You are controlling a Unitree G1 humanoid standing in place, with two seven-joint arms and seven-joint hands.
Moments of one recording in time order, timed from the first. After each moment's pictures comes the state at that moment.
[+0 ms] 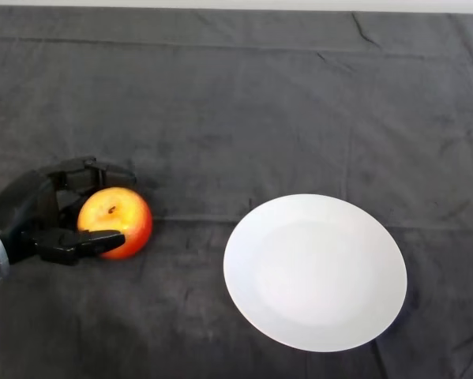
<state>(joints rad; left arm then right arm) -0.61 0.44 0.14 1.06 -0.19 -0.25 -0.77 -0.75 -0.60 0.16 1.17 -0.37 0.04 -0.10</state>
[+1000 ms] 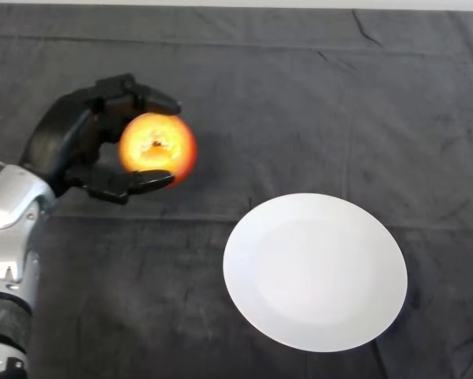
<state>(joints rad) -0.61 0.34 0.09 0.69 -0.13 -0.34 -0.52 -0.75 -0.60 0.16 1.17 -0.37 0.04 -0.10</state>
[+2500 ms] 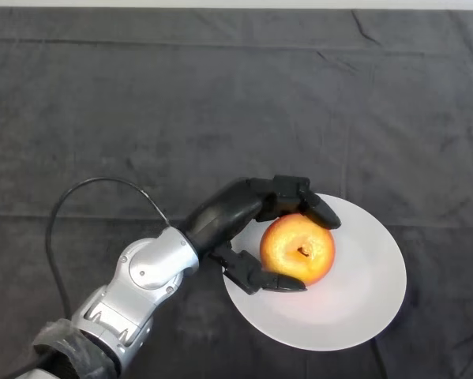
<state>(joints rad) -0.53 0.25 -0.51 0.56 -0.10 -0.41 -0.29 -0.75 -0.60 0.16 1.14 -0.37 0.06 -0.10</state>
